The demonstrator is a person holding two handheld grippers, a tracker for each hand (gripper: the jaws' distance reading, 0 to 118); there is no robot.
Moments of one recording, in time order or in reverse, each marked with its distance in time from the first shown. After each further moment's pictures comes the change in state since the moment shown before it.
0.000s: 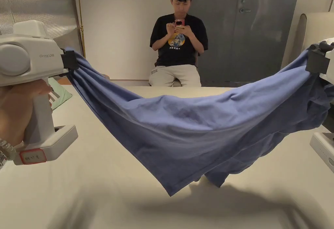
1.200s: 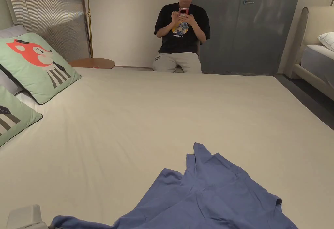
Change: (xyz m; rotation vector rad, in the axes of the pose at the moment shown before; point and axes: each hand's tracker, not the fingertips) left arm -0.087 -0.303 0.201 -0.631 0.172 0.109; right arm 0.040 -0.278 0.253 -0.719 -0.078 -0.119
